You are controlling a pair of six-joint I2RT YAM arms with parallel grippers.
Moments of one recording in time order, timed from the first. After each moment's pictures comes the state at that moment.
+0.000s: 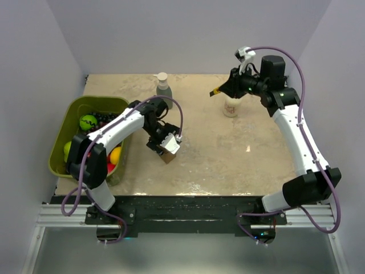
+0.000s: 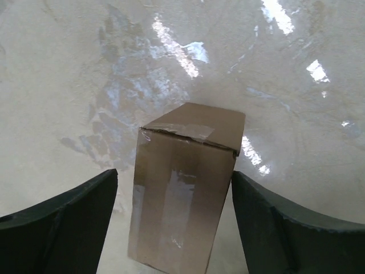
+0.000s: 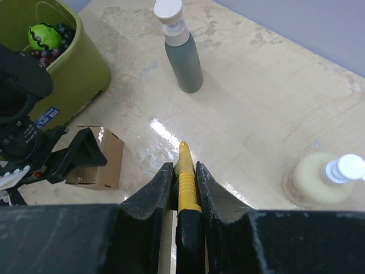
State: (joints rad) left arm -0.52 1.71 1.37 -1.07 0.54 1.72; right arm 0.20 1.46 1.58 -0.53 -0.55 -0.04
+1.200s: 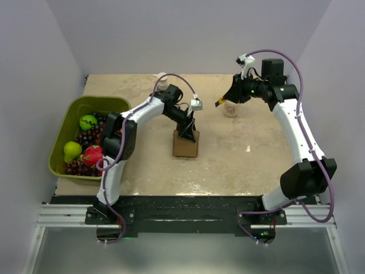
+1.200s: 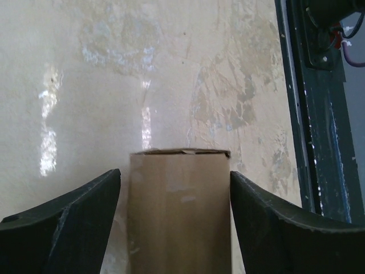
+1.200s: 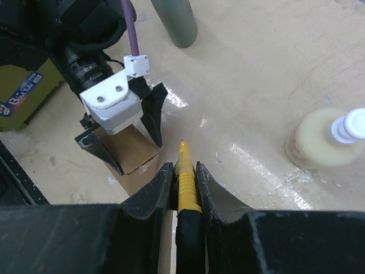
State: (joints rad) left arm -0.51 2.22 1.84 -0.86 1.06 0.68; right arm 0.12 1.54 1.62 -0.71 -0.60 -0.13
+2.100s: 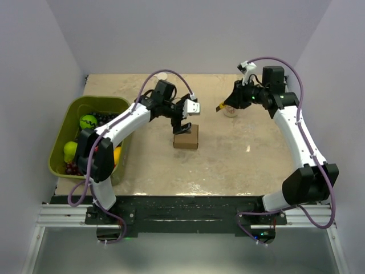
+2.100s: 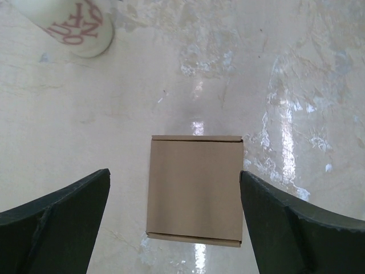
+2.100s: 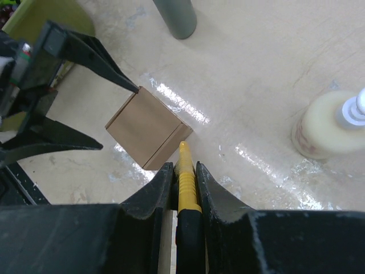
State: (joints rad) left arm -0.53 1.82 1.53 -0.52 0.72 0.83; right arm 0.12 1.48 1.48 -0.63 -0.60 -0.10
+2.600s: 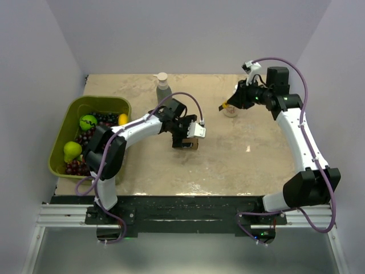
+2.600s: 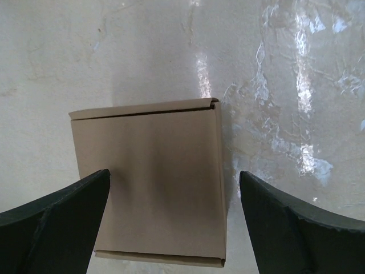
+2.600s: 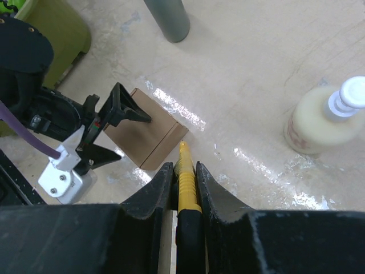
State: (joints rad) left arm -0.64 1.89 1.39 -0.49 0.48 0.99; right arm 0.08 1.44 1.46 -0.62 -0.60 -0.09
